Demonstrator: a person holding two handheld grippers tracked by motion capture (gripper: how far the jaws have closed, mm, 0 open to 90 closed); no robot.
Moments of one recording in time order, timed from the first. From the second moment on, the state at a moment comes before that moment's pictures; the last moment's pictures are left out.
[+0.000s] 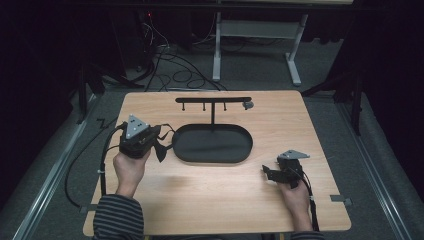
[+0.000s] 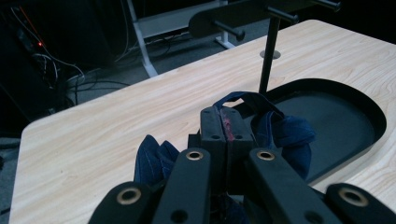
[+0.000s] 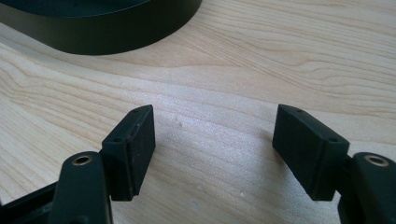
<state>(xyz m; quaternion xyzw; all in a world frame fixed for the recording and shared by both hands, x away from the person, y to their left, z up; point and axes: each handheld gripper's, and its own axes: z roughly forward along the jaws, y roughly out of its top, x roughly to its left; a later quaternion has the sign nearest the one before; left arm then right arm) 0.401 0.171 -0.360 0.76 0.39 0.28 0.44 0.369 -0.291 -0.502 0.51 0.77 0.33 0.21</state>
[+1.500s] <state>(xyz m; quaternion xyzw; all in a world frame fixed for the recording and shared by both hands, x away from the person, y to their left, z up) 0.457 0.131 -0.337 0.76 0.37 0.28 0.45 0.369 -0.291 -0.502 0.51 0.77 0.33 0.21</state>
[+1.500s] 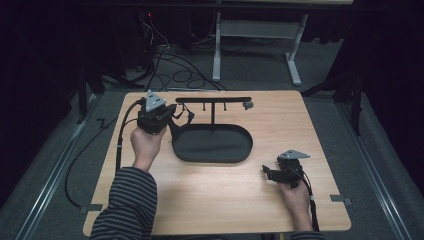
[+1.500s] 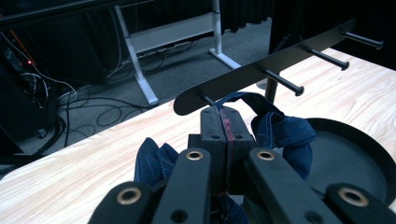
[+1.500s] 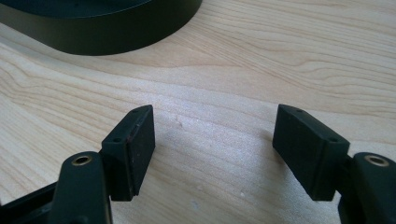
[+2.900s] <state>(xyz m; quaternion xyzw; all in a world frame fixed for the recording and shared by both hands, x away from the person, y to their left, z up) 0.478 0.130 -0.360 0.76 0.40 0.30 0.42 0.369 -0.292 -0.502 0.51 0.77 0.33 0.21</state>
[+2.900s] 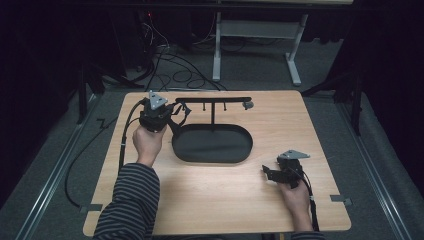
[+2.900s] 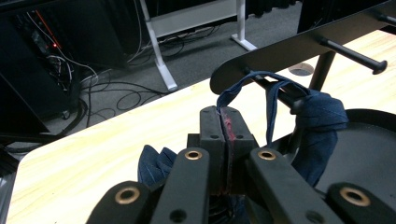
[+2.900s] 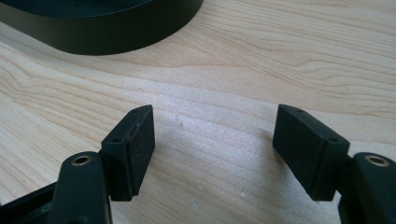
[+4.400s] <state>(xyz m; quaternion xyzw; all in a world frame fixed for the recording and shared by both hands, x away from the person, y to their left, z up) 0.482 0.121 -0.362 0.76 0.40 0.30 0.41 0.369 -0.292 -0.502 0.51 0.77 0.33 0.21</state>
